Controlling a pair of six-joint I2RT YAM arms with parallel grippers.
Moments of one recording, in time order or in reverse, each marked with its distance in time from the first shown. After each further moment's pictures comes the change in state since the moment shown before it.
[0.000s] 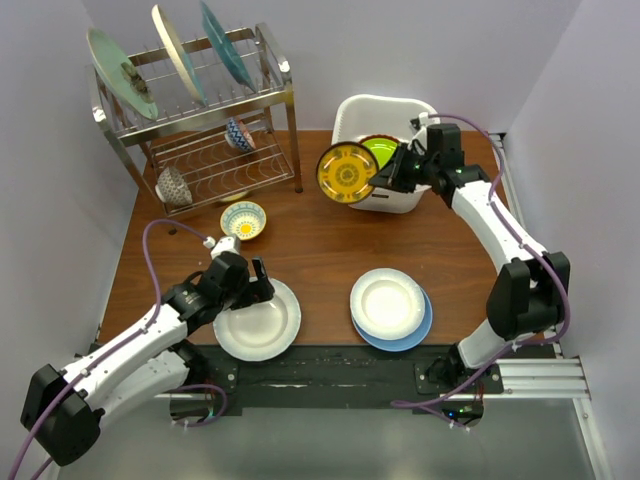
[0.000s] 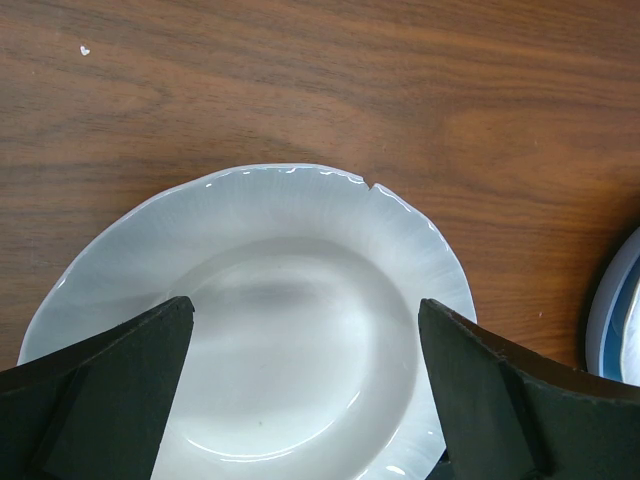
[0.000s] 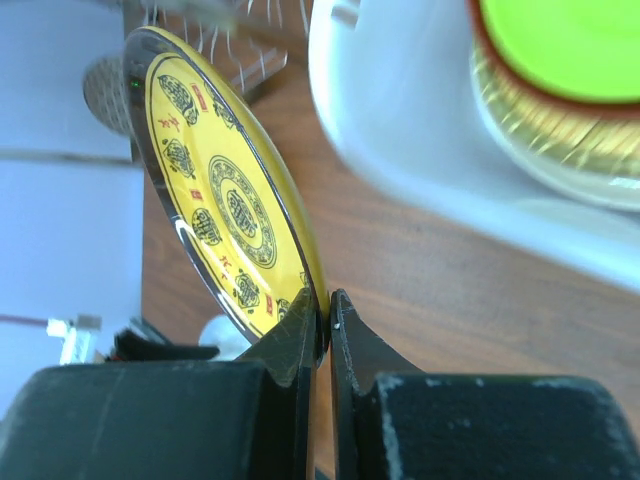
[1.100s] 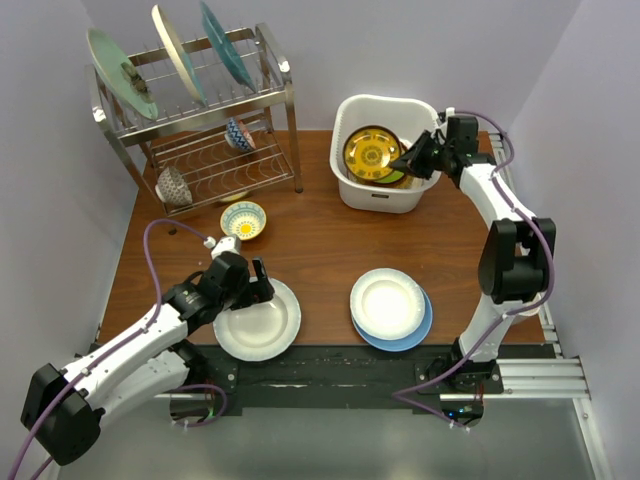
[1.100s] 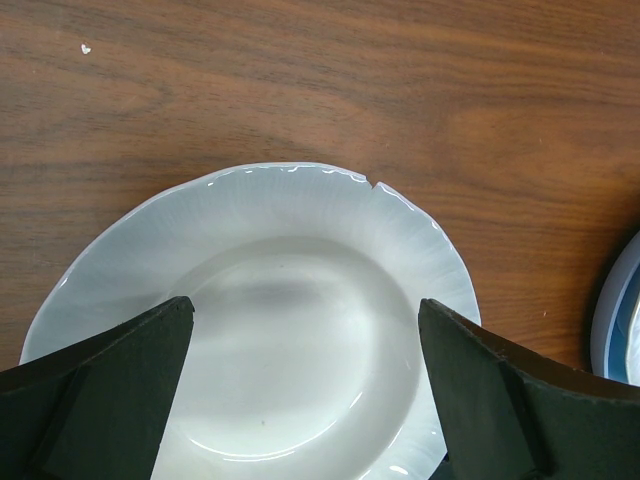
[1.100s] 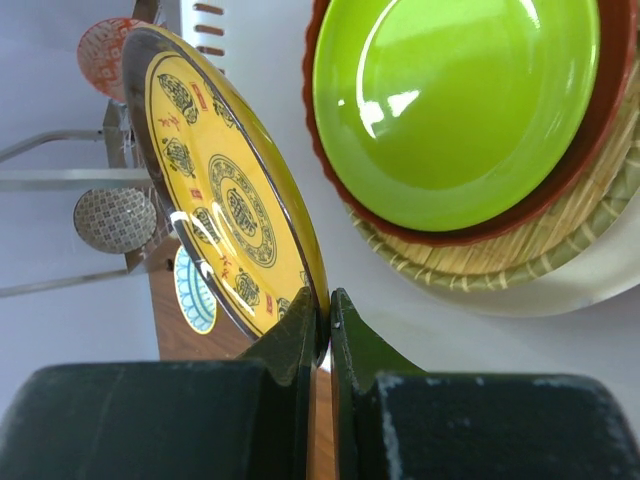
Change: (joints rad) left arm 0.000 0.005 0.000 -0.002 0.000 0.005; right arm -0.172 0.240 0.132 0.087 -0.027 0.083
